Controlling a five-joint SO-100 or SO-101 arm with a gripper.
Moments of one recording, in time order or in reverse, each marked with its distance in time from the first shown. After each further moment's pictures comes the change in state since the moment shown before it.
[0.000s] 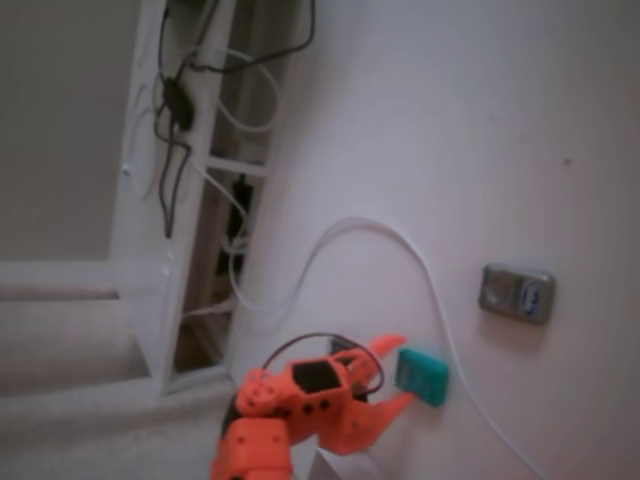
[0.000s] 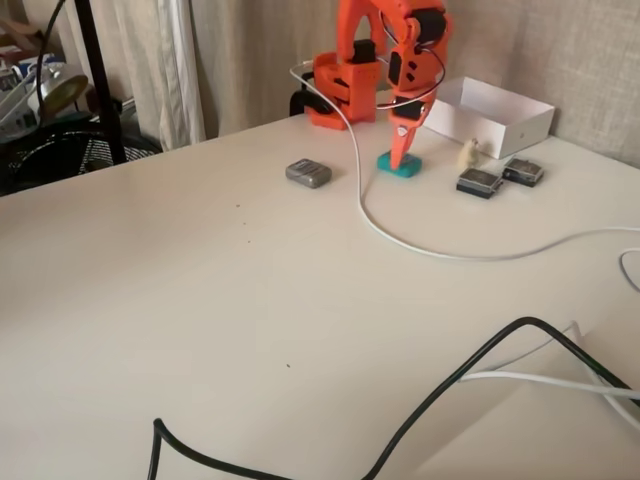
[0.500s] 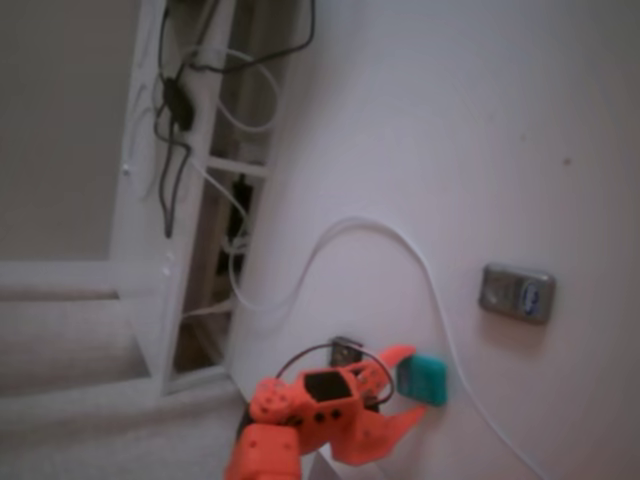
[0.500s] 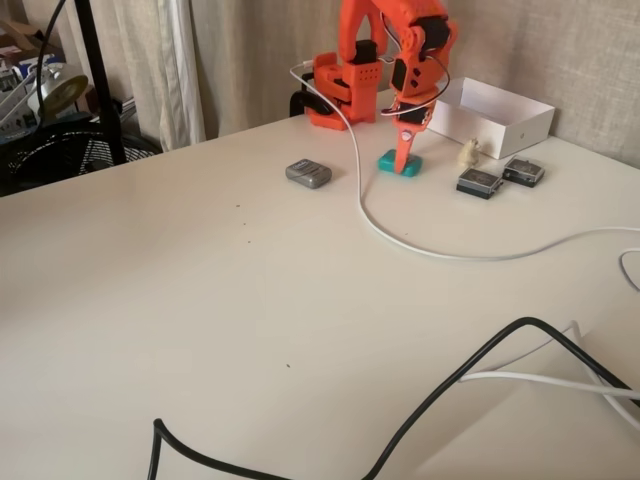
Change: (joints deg) arm -1.3 0.1 4.9 -2.3 -1.8
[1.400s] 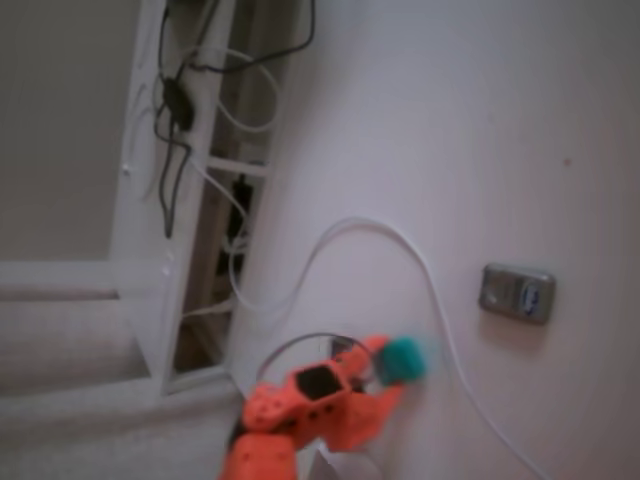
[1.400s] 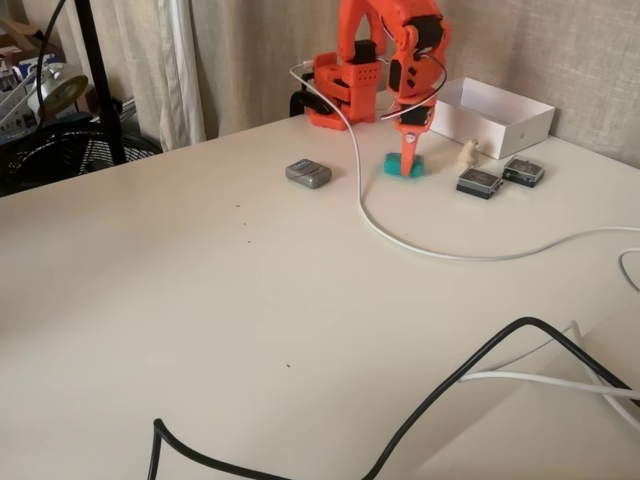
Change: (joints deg) arm -0.2 5.6 -0.4 -10.2 -13.1
